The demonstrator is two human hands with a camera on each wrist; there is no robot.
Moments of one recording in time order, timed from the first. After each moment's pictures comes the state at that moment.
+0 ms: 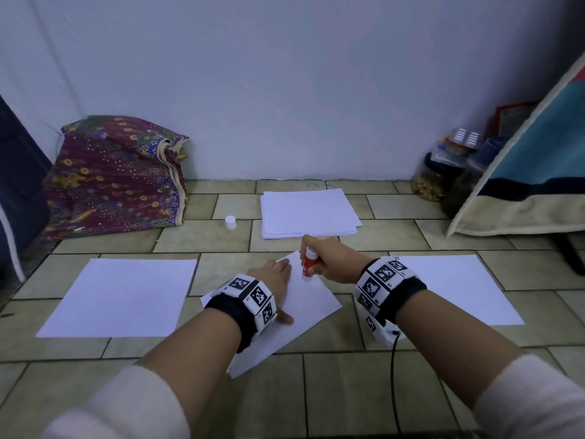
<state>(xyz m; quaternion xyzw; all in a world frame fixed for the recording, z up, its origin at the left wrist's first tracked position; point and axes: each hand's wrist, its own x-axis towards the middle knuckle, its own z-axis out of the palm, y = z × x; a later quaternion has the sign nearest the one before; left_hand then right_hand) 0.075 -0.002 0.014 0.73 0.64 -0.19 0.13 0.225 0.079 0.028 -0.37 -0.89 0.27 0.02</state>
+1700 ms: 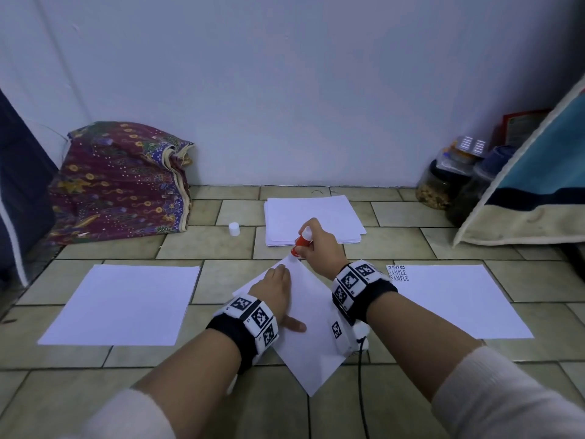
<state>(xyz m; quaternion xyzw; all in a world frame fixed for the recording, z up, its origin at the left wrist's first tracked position) 0.074 0.001 -0.013 0.71 0.69 -0.08 0.16 0.184 0.093 0.016 -0.48 -0.76 0.36 0.23</state>
